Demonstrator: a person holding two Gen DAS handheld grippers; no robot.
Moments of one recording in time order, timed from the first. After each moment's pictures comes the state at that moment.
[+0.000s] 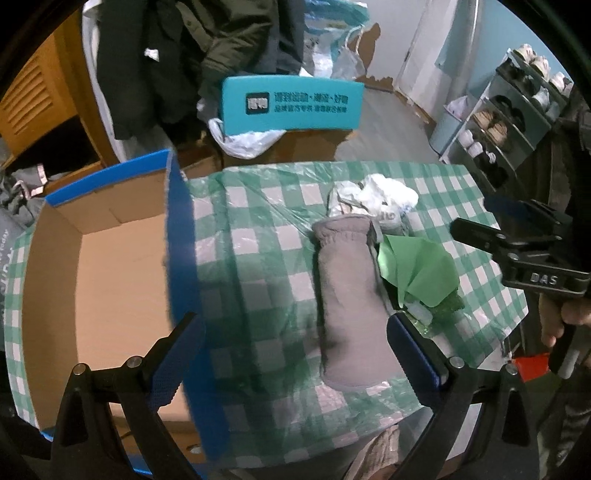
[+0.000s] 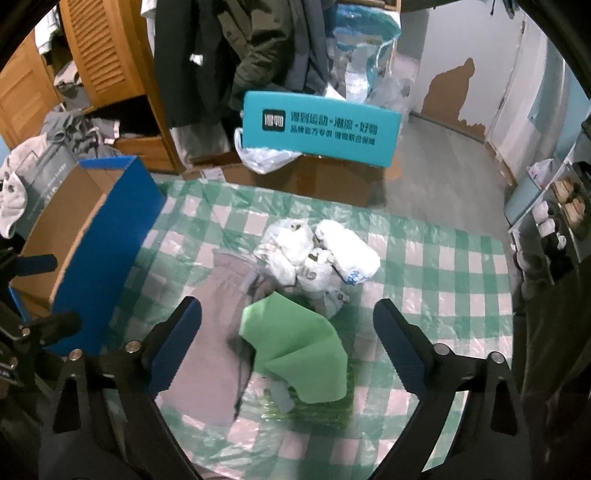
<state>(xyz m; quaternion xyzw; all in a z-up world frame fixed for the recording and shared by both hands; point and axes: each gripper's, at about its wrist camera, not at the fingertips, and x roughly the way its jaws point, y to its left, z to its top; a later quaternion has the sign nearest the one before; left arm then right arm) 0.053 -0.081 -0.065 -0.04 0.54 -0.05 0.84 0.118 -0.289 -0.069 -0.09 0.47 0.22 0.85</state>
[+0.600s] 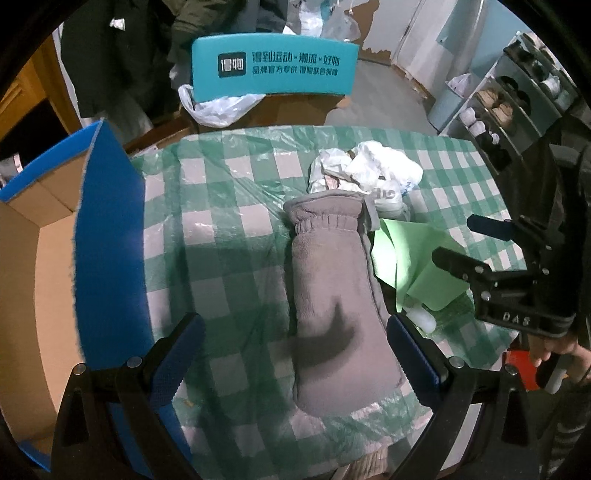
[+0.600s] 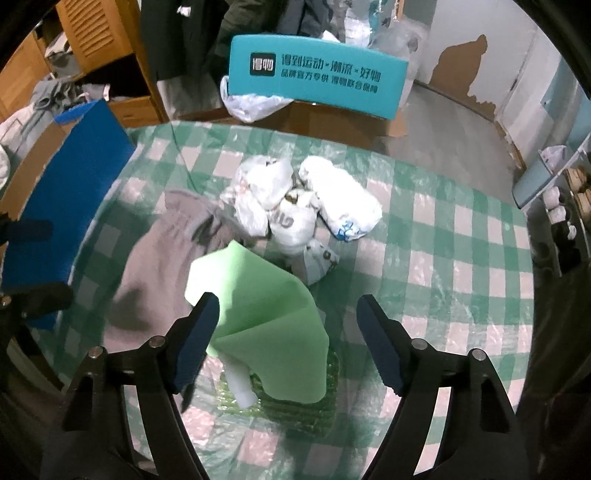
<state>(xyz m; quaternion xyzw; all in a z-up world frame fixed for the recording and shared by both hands) 0.091 -0.109 -0.117 -0.05 0.59 -0.07 0.81 0.133 -0.308 -0.138 -0.12 0.52 0.22 0.82</state>
